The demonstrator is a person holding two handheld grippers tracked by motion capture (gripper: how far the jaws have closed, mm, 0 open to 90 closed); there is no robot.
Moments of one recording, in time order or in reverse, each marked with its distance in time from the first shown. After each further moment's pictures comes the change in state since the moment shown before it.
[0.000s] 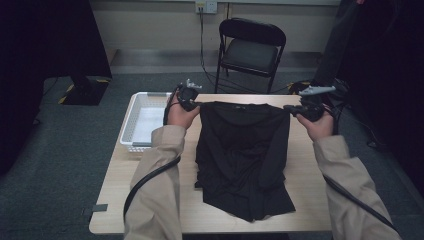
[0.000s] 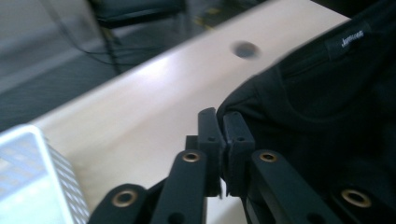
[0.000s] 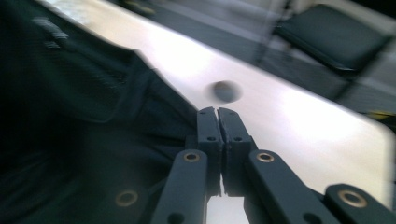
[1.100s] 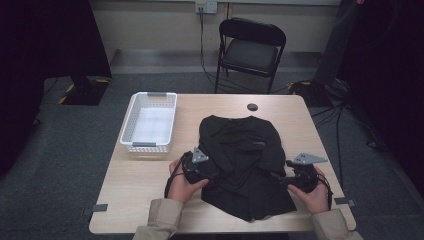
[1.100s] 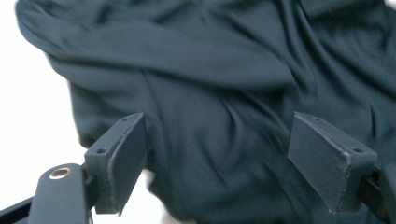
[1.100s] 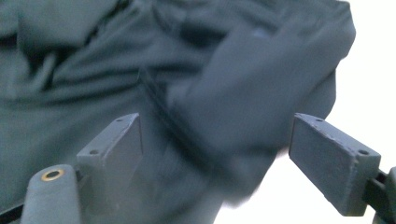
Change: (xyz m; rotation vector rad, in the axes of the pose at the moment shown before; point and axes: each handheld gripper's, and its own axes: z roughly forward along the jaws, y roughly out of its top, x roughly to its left) left arm -0.110 -0.173 -0.029 0.072 -0.182 0.093; right arm 0.111 -0.162 -0.032 0.050 0.074 0.030
